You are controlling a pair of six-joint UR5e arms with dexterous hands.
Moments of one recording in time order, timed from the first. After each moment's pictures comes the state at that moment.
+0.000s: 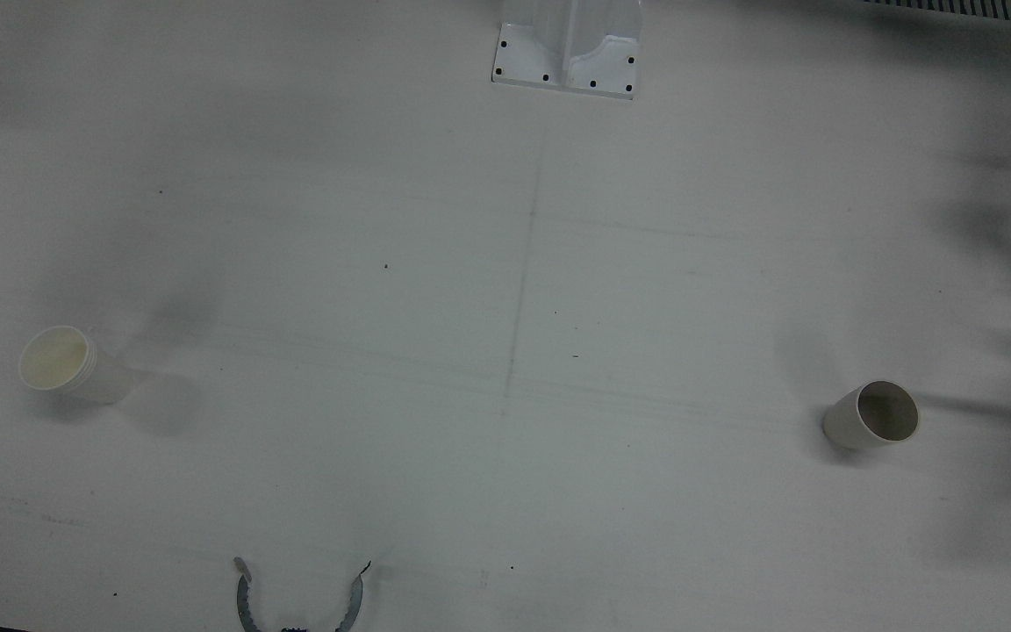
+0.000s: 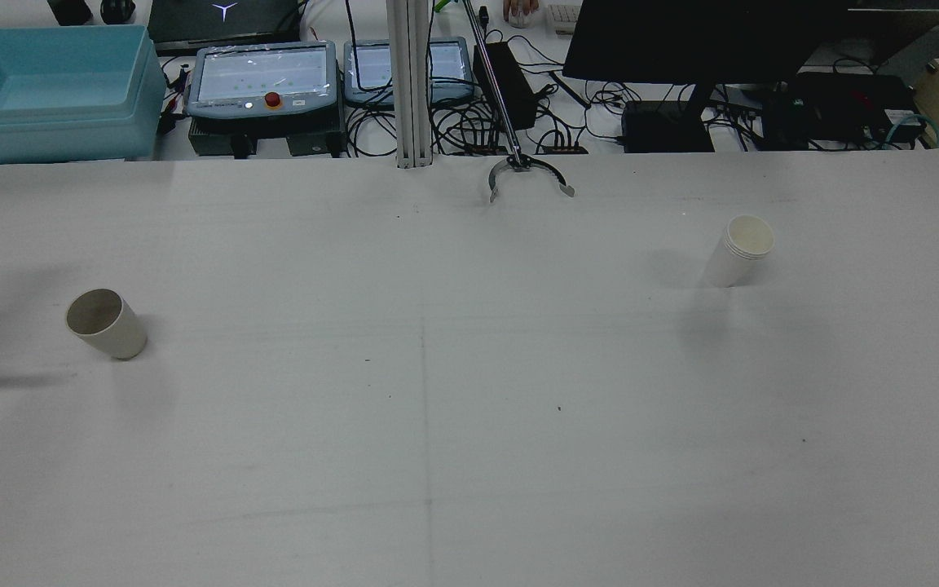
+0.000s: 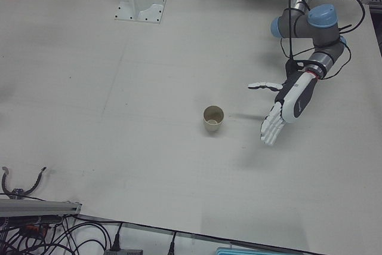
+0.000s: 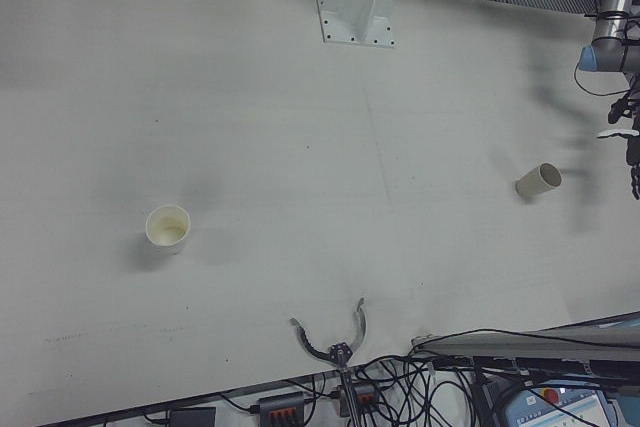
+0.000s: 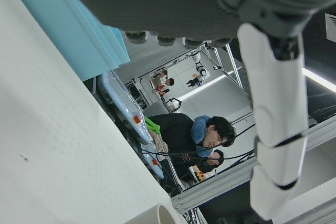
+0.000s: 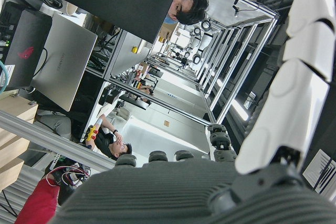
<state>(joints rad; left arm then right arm) -1.06 -1.42 -1.57 -0.52 1.49 0.60 1.57 -1.74 1.86 -3.37 -1.36 -0.40</state>
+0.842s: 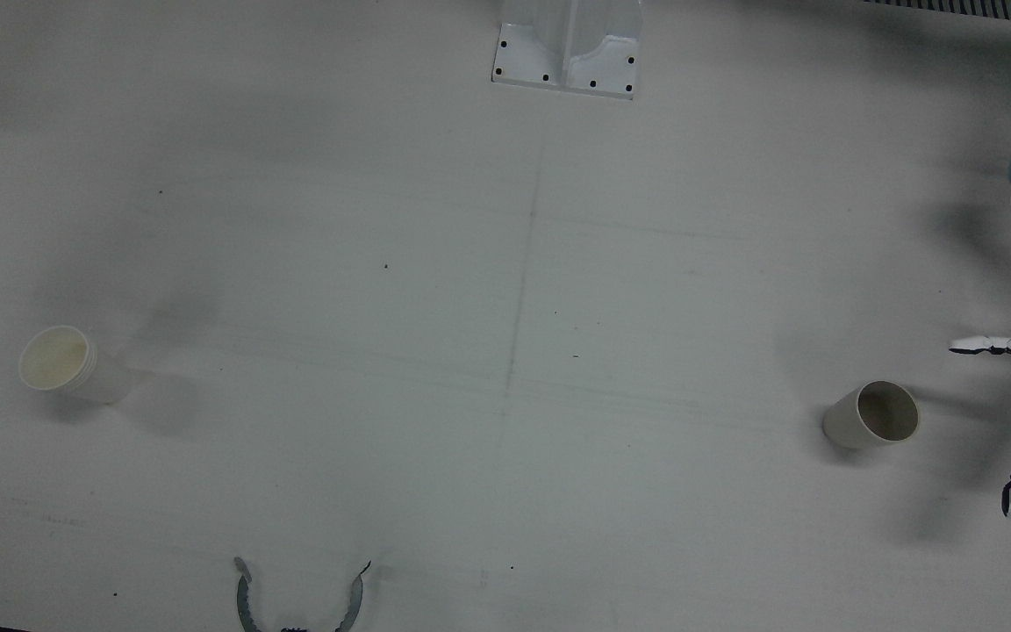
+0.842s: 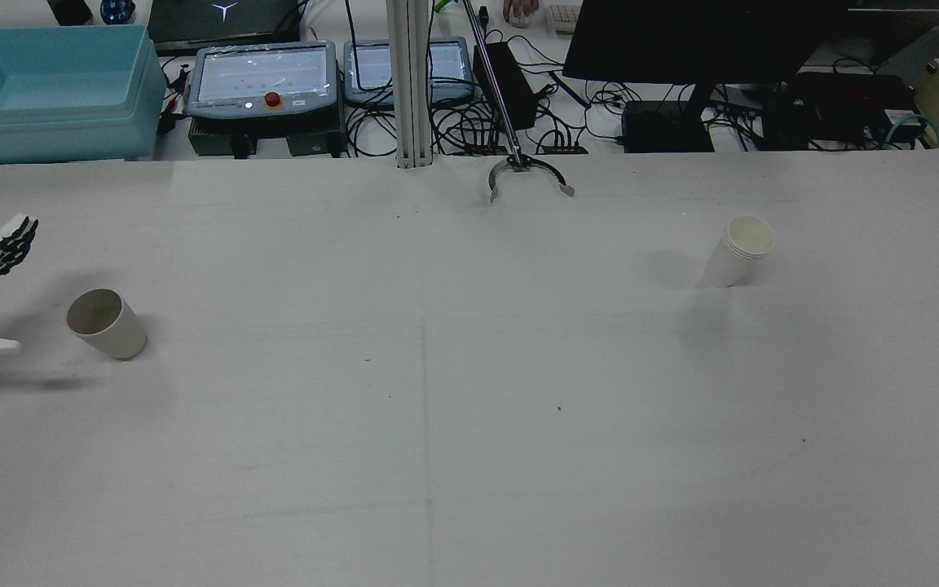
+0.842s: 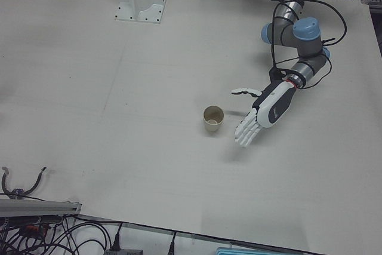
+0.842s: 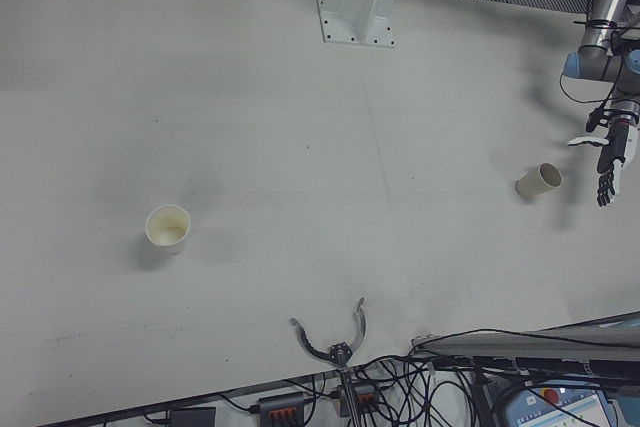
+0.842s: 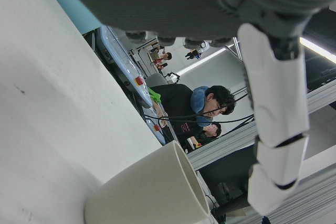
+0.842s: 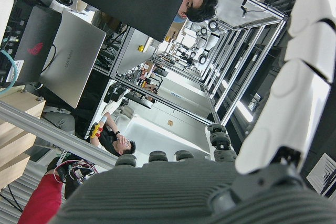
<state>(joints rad) -0.96 -1.48 -1.51 -0.53 1.49 0.64 1.57 -1.74 1.83 -3.37 -1.36 -0.42</state>
